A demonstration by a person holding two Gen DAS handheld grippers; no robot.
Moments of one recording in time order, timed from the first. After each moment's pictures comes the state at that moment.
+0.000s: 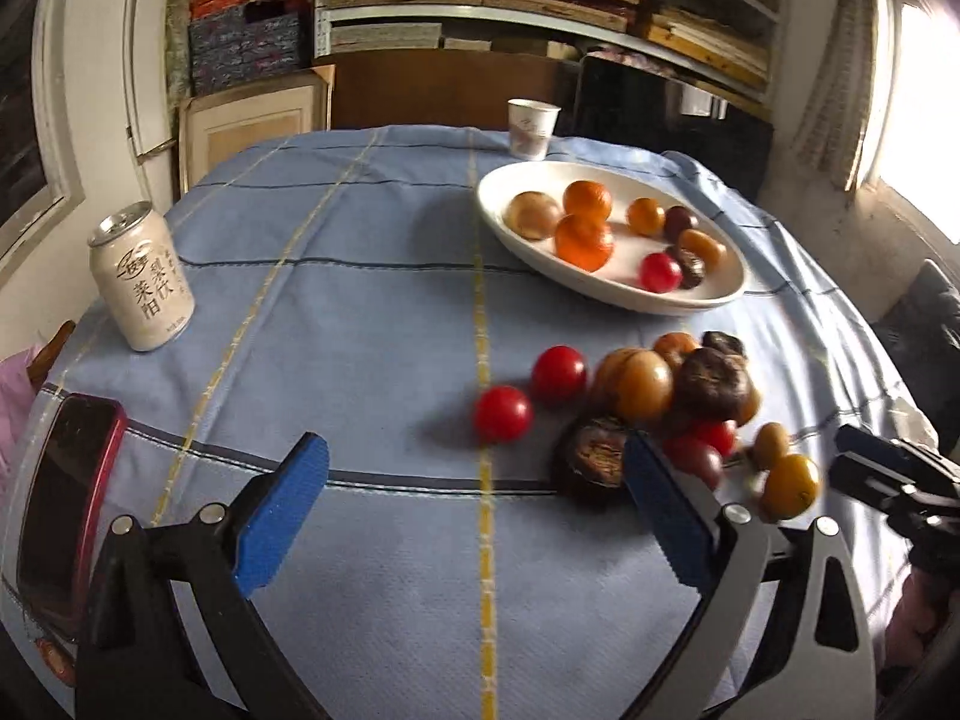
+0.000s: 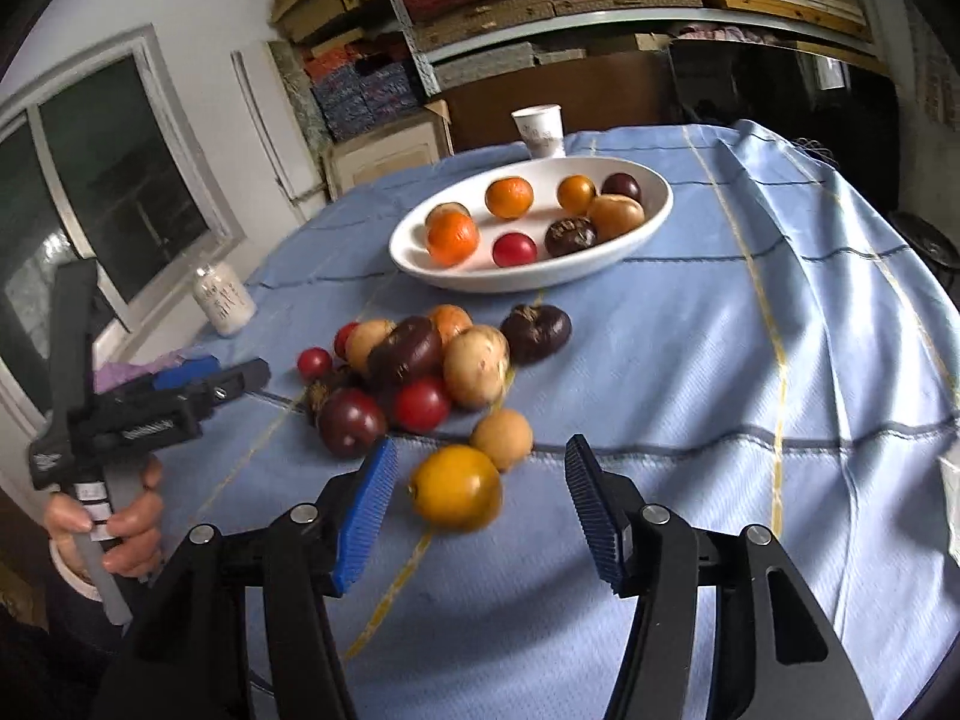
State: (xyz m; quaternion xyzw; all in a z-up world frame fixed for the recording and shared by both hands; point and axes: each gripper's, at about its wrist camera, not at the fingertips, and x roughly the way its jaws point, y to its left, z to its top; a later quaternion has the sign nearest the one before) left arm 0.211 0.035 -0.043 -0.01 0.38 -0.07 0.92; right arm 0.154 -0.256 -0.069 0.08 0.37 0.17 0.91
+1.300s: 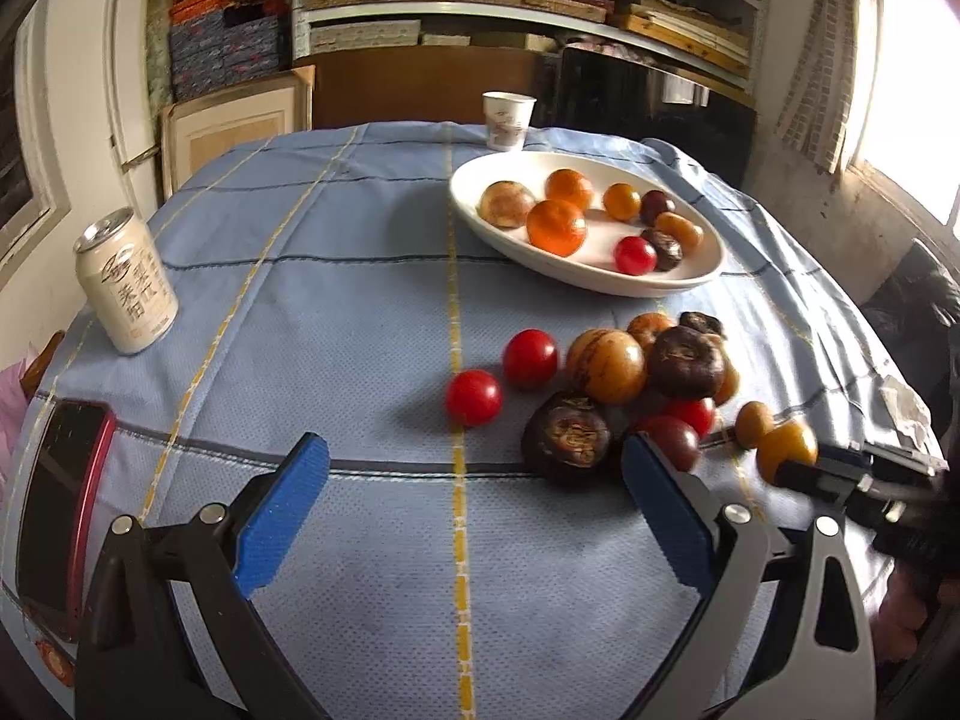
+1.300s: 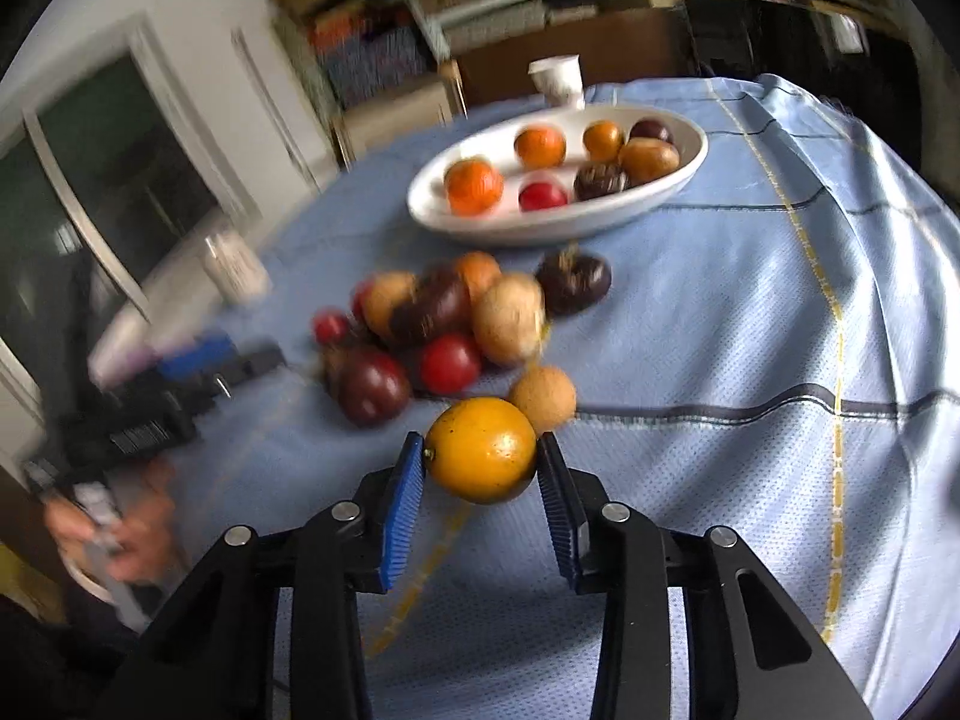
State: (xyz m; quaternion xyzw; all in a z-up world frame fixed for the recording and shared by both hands) left arm 0.205 0.025 -0.044 0.01 0.38 -0.10 0.92; right arm 0.158 -0.253 -0.080 0.13 0.40 0.21 0.88
